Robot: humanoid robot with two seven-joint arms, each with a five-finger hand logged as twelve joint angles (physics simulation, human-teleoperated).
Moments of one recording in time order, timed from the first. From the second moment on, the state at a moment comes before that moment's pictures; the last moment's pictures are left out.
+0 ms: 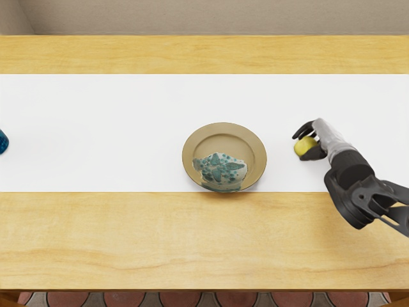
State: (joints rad) left arm 0.02 0.00 0.00 -0.21 0.29 -0.03 0.43; right arm 0.71 -0.56 0.37 1.44 -1.26 -0.50 -0.61
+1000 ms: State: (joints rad) left arm 0.02 0.00 0.00 -0.21 0.29 -0.03 0.43; right arm 0.71 -0.32 0.50 1.60 -1.23 -0.49 -0.61
